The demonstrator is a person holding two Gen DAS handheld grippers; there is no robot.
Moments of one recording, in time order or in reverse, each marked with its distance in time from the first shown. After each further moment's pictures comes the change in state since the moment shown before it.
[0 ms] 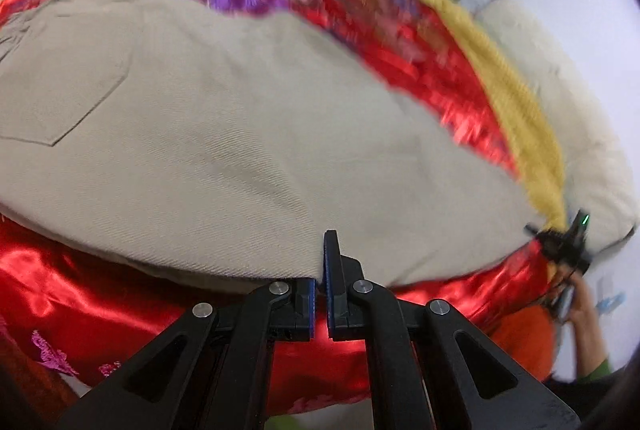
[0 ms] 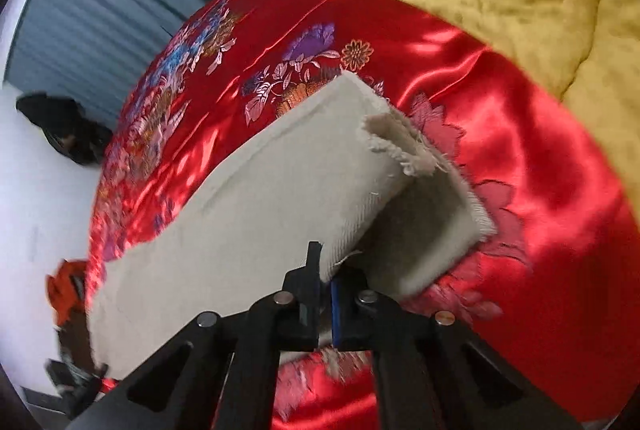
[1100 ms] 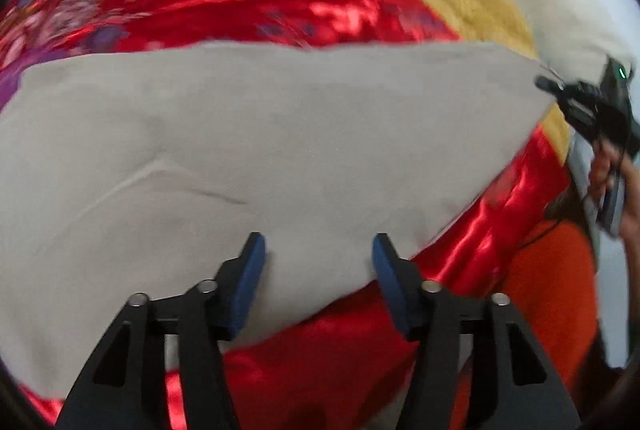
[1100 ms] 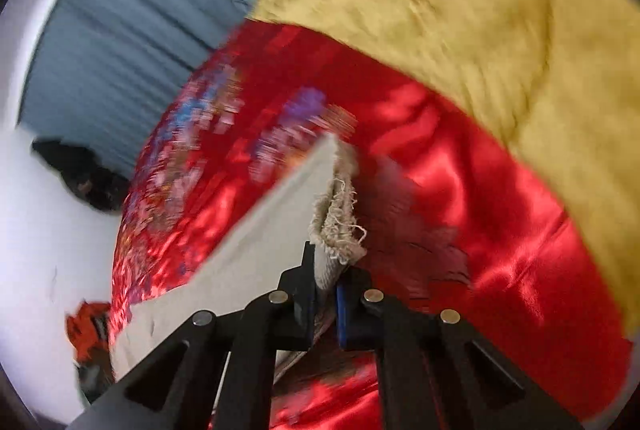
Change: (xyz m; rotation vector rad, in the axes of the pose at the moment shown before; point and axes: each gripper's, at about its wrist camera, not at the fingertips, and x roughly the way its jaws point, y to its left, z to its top) left arm 0.077 -0.168 -0.007 0.429 0.126 -0.047; right arm -0.074 0.012 0.009 -0.026 -0.240 0.101
